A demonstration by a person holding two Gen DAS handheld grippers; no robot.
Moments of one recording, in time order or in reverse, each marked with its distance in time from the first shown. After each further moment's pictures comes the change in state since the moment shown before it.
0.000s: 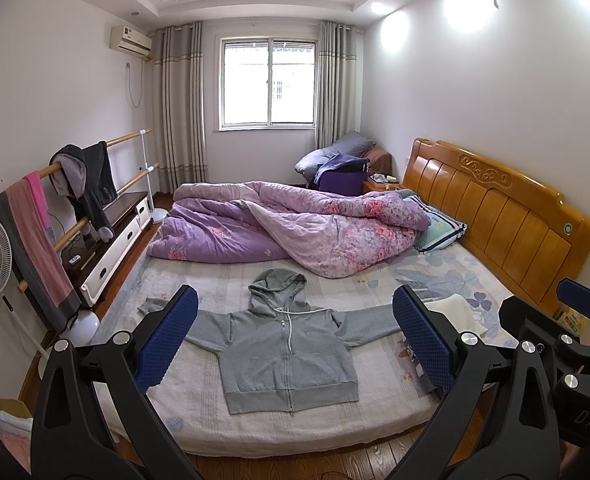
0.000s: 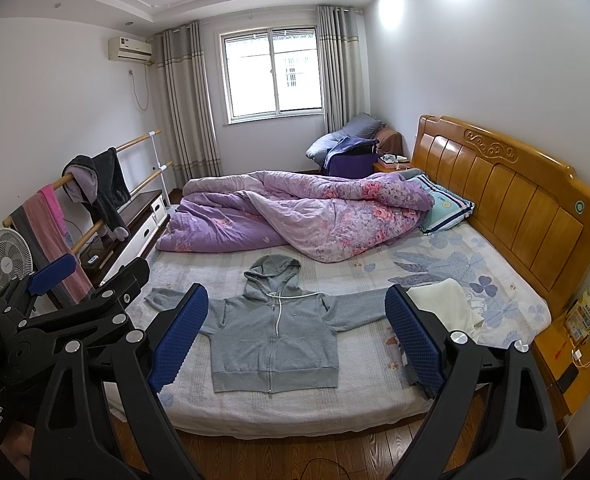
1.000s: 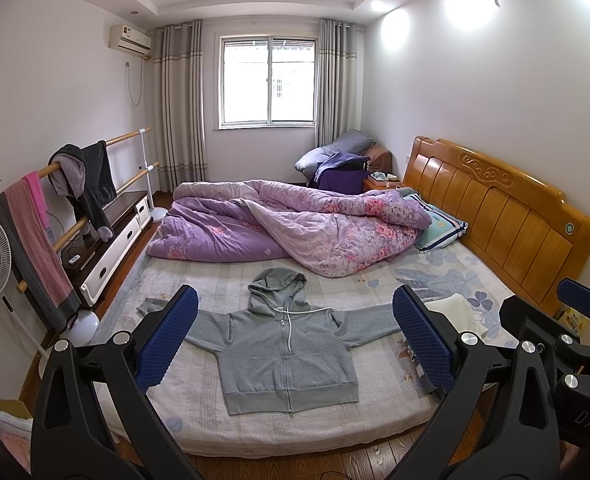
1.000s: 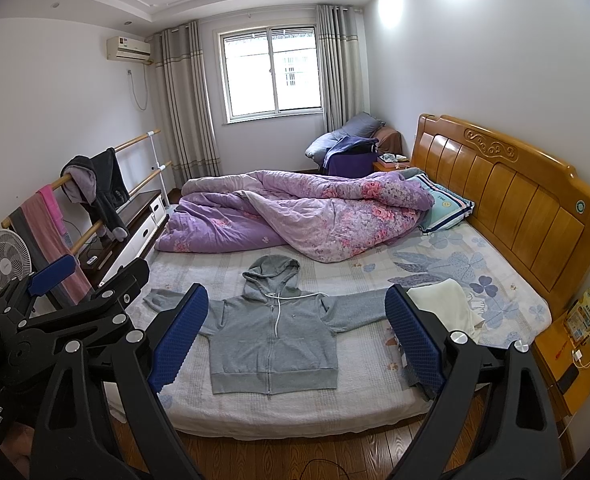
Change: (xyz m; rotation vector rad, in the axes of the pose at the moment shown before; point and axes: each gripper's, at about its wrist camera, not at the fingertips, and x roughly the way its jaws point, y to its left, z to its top) left arm 0.000 0.001 0.005 0.000 0.004 -0.002; right arm 0.002 -0.002 0.003 0.003 0.005 0.002
